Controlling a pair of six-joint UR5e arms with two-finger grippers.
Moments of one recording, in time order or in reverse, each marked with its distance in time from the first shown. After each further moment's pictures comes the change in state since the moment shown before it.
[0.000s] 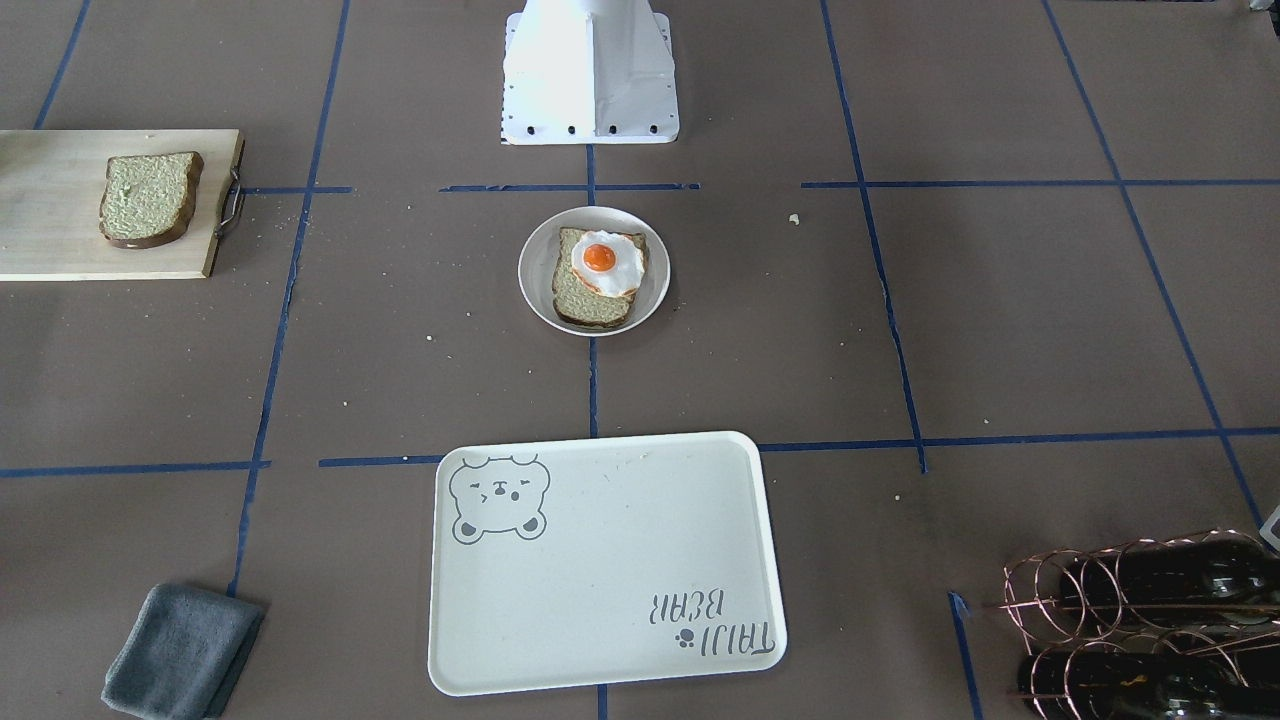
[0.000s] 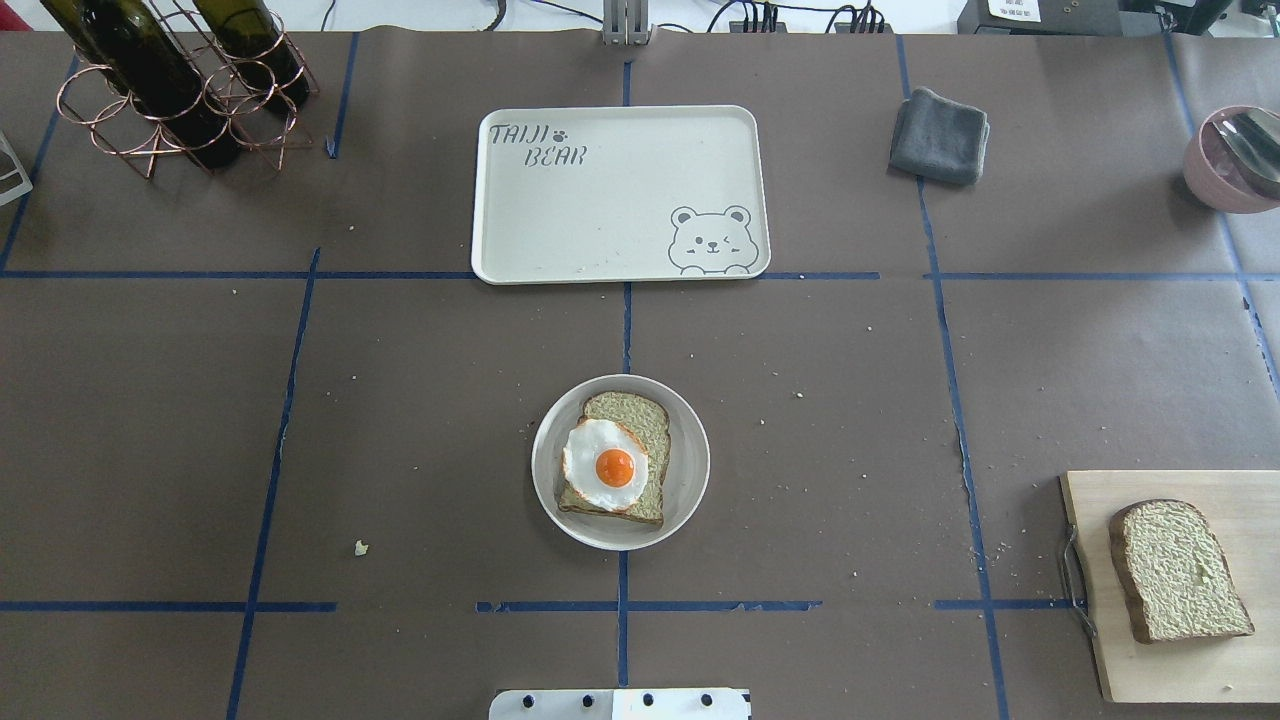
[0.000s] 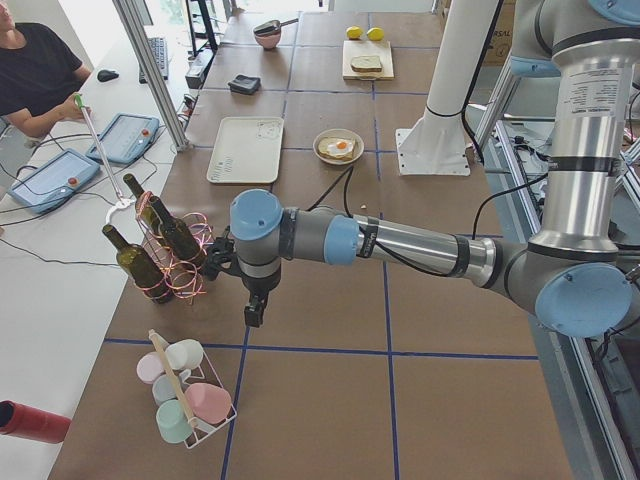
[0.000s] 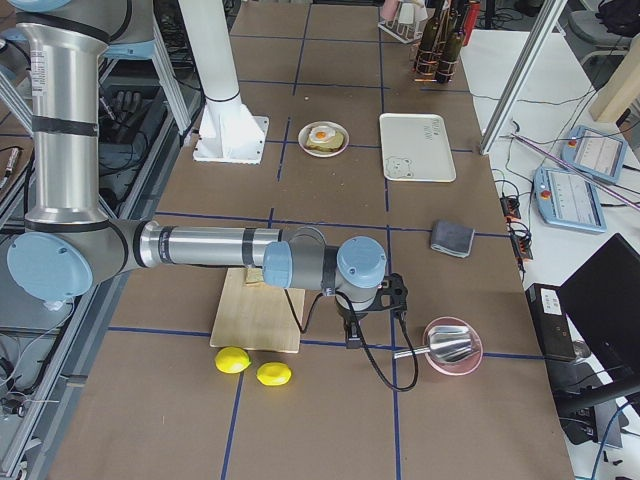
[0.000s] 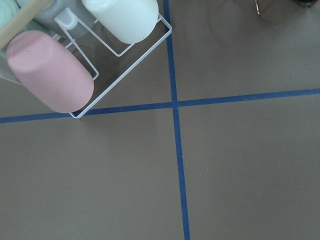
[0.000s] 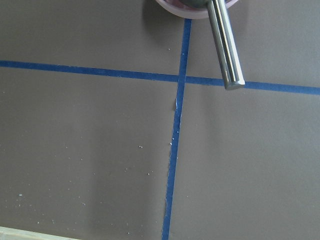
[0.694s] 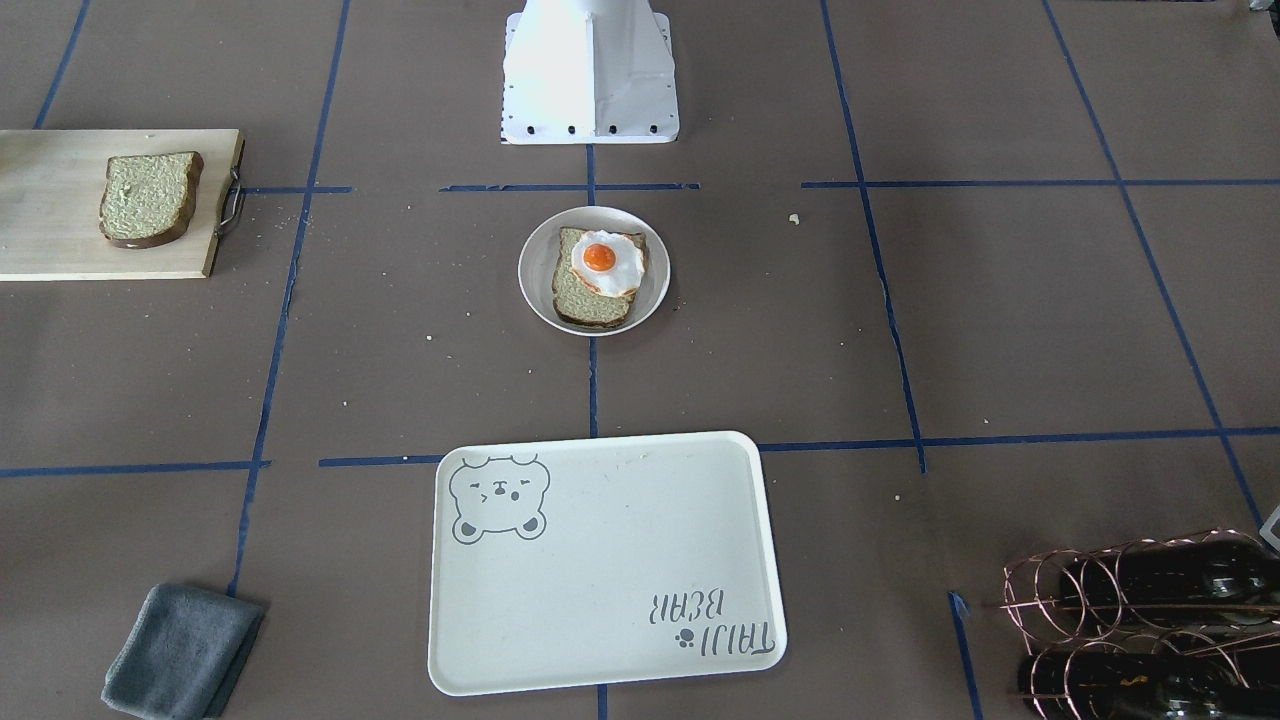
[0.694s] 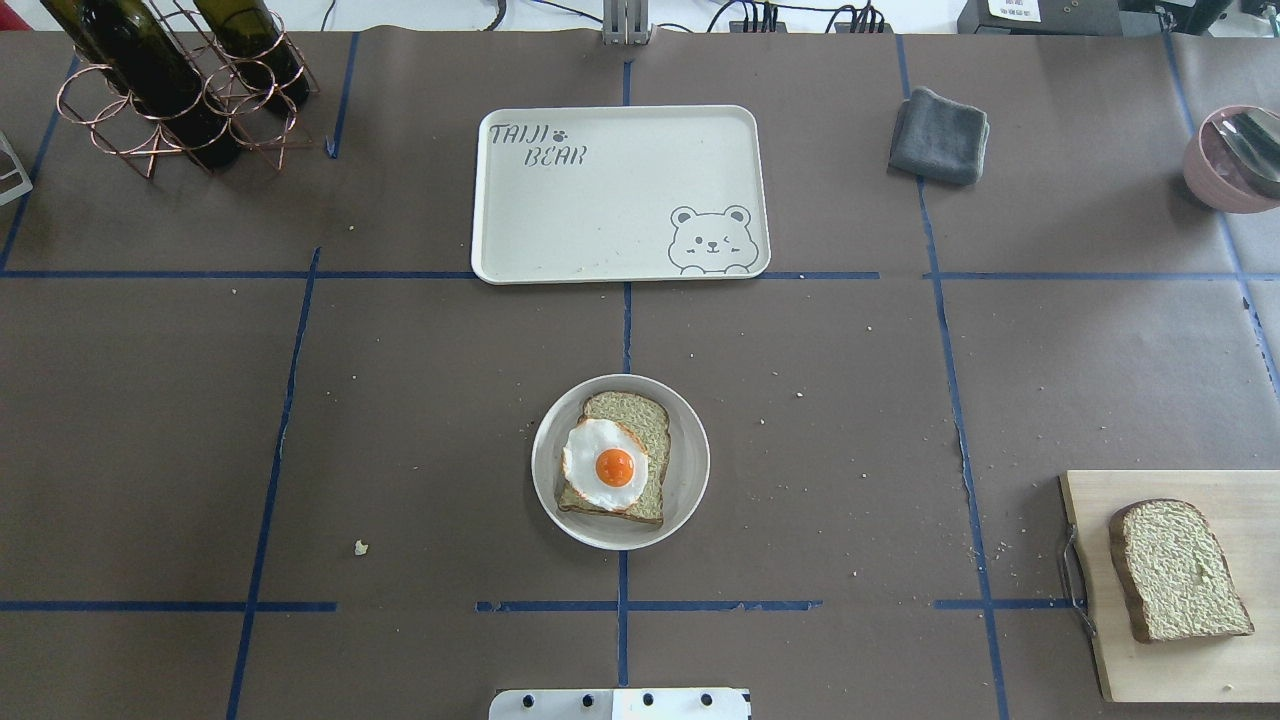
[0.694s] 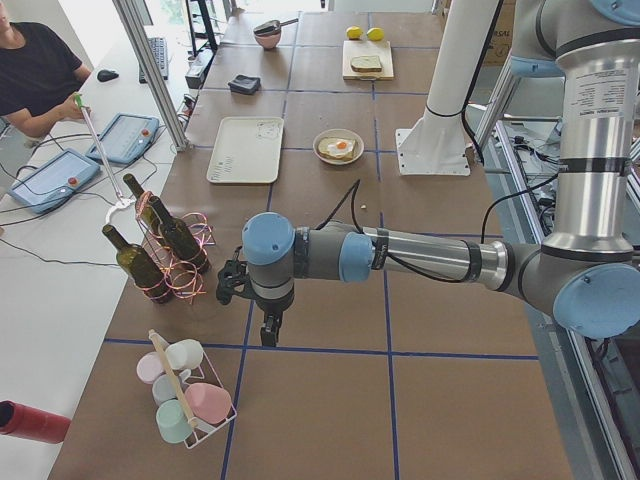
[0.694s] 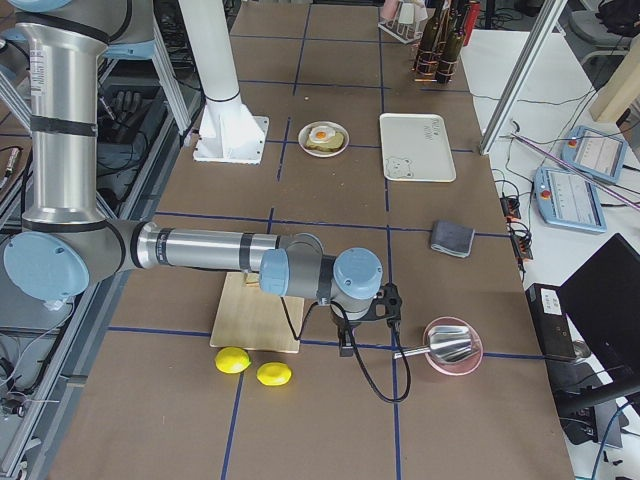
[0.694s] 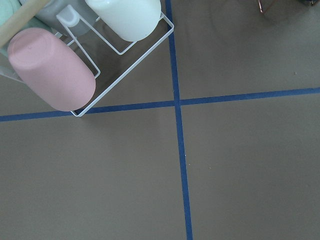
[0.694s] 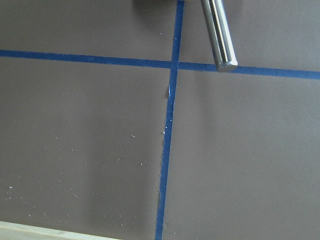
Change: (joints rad) left arm -0.044 0.102 0.011 0.012 0.007 -0.002; right arm 0.002 -0.017 -0.040 -0.002 -0.002 -0.013
